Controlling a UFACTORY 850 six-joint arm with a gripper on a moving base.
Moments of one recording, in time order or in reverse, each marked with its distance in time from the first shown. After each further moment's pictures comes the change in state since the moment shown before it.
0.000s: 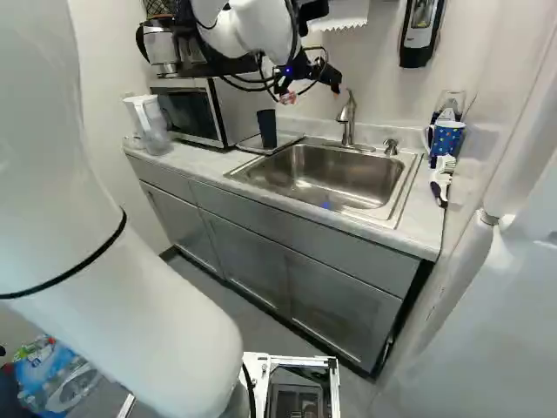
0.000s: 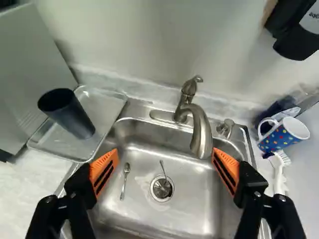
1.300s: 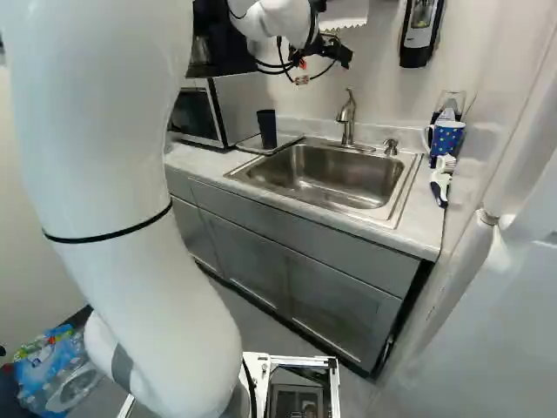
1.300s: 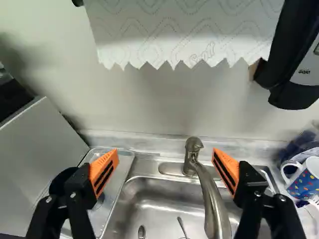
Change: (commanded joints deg) arm -1.9 -13.2 -15.6 8.3 8.9 0.0
